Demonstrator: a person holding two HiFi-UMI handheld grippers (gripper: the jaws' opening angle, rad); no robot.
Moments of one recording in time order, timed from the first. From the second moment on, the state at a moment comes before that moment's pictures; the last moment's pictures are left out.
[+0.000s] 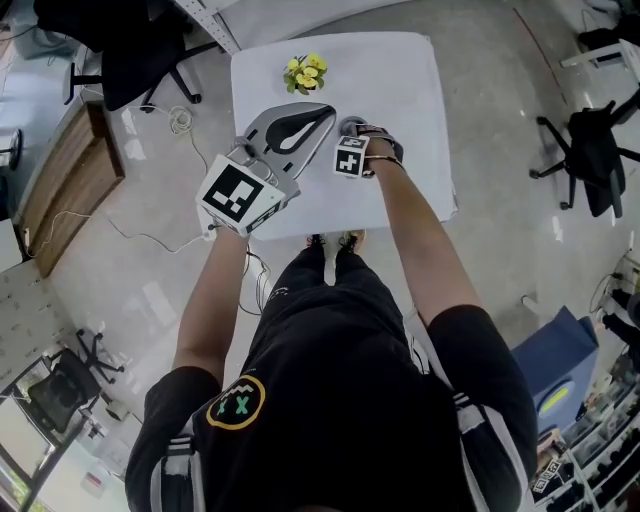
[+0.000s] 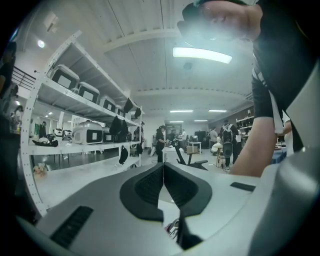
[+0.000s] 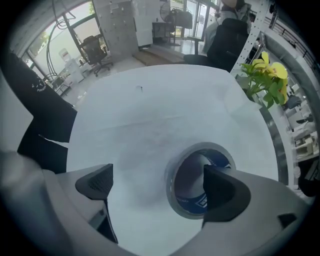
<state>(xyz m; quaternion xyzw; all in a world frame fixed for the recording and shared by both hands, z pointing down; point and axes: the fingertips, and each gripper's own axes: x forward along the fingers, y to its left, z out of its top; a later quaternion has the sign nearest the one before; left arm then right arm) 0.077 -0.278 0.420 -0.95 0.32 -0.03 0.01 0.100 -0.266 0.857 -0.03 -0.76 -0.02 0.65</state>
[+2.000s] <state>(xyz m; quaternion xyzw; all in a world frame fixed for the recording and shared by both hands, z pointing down) 0.089 -0.262 0.407 -0.95 0.31 -0.02 0.02 0.095 -0.250 0.842 -0.05 -0.78 -0.06 0.62</state>
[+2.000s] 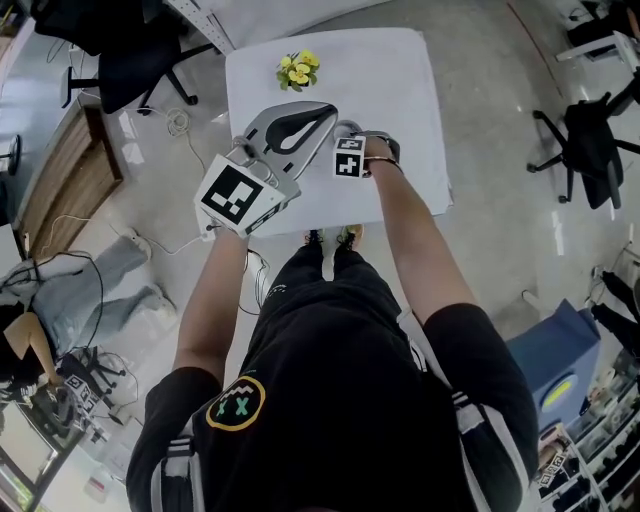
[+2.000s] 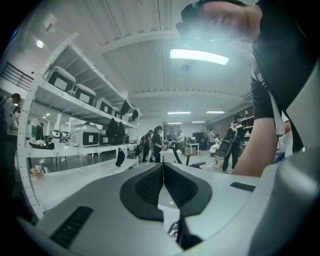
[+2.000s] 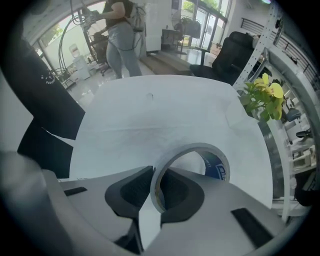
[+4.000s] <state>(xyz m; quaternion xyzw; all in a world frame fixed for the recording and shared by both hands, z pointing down) 0.081 -0.241 0.379 -0.96 0.29 -0.01 0.04 0.109 -0.237 0.371 0.29 -0.95 -0.13 0.06</state>
